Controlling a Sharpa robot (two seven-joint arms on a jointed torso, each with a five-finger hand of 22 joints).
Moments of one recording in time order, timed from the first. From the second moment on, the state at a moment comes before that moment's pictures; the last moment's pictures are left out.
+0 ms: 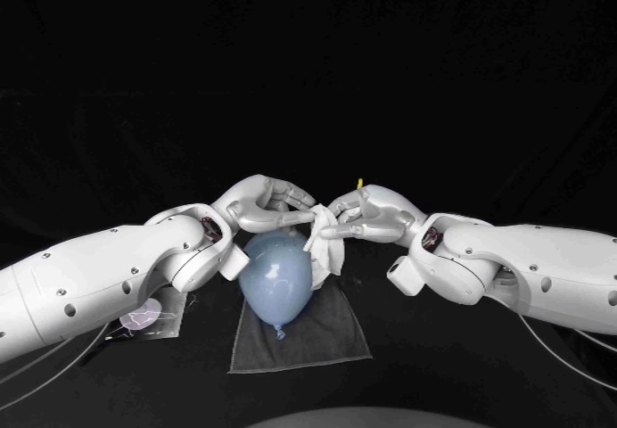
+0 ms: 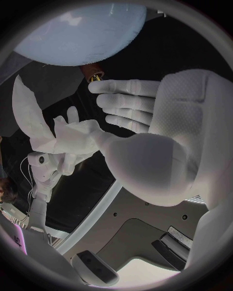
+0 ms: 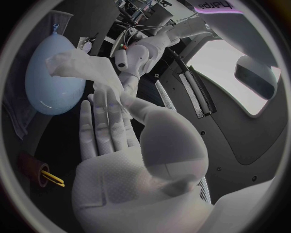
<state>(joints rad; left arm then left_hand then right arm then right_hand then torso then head) 1.20 -0.75 -0.03 1.54 -0.67 -0.23 0.18 1.43 -0.11 0.23 0.12 0.05 0.70 0.19 0.33 0.32 0.76 0.18 0.40 0.17 0.83 0.11 1.25 0.41 0.17 0.87 0.20 0.71 0.46 1.24 -0.92 -0.16 1.74 -0.49 -0.26 0.31 1.23 0.04 0.62 -0.25 0.05 0.97 0.15 0.45 0.39 1.35 0.09 0.13 0.08 1.08 0.09 0.26 0.31 0.18 0.82 0.25 0.09 0.07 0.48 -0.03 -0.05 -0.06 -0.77</state>
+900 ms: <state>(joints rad) 1.20 -0.74 -0.03 1.55 -0.61 -0.22 0.26 1.49 -0.04 0.44 0.06 0.05 1.00 0.13 0.39 0.30 1.06 0.10 0.35 0.09 0.88 0.05 1.29 0.38 0.17 0.84 0.15 0.86 0.57 1.24 -0.92 -0.16 1.73 -0.49 -0.26 0.31 1.23 0.04 0.63 -0.26 0.04 0.97 0.15 0.45 0.39 1.35 0.09 0.13 0.08 1.08 0.09 0.26 0.31 0.17 0.82 0.25 0.09 0.07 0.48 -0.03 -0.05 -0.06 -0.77</state>
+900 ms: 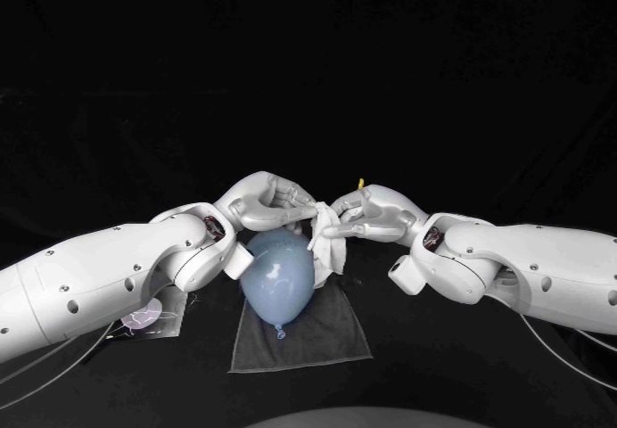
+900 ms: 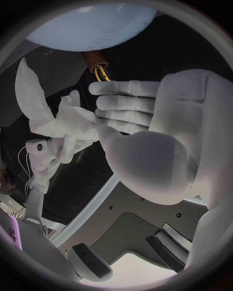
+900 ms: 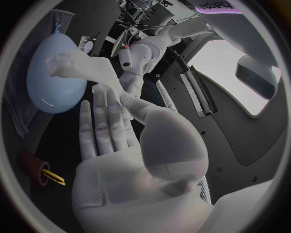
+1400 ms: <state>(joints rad) 1.20 -0.75 -0.03 1.55 -0.59 -0.34 0.34 1.39 -0.11 0.71 -0.07 0.05 1.02 0.13 0.38 0.30 1.08 0.09 0.36 0.12 0.90 0.03 1.29 0.36 0.17 0.77 0.13 1.04 0.70 1.24 -0.92 -0.16 1.72 -0.50 -0.30 0.28 1.23 0.04 0.63 -0.26 0.05 0.97 0.15 0.45 0.39 1.35 0.09 0.13 0.08 1.08 0.09 0.26 0.31 0.17 0.82 0.24 0.09 0.07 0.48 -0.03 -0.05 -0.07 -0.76</state>
